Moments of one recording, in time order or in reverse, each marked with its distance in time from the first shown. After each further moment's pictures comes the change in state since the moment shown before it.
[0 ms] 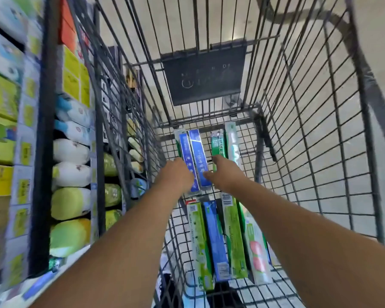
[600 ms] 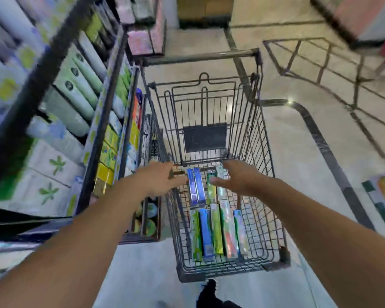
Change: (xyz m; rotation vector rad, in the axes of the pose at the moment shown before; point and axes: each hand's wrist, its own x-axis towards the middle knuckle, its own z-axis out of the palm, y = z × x) left_hand -0.289 -0.037 -0.184 0.233 0.036 0.265; right_hand -0.273 -0.087 -0.142 -0.539 0.110 -0.261
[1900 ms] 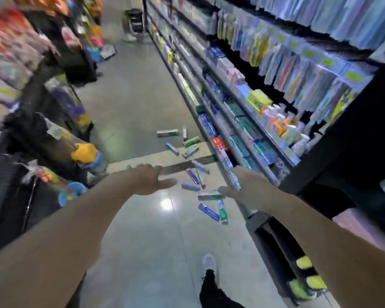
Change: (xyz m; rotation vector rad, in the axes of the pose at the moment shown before) left_hand -0.651 -0.478 0.374 -0.652 0.313 -1.070; right_hand -0.244 -0.694 0.328 -0.561 -0.191 -1.188
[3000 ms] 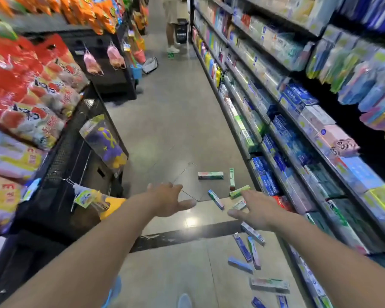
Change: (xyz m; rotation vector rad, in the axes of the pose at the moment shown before) left_hand 0.386 -0.306 -0.220 -0.022 -0.084 -0.080; right_hand 0.558 -0.179 -0.086 -0.125 -0.223 -0.048
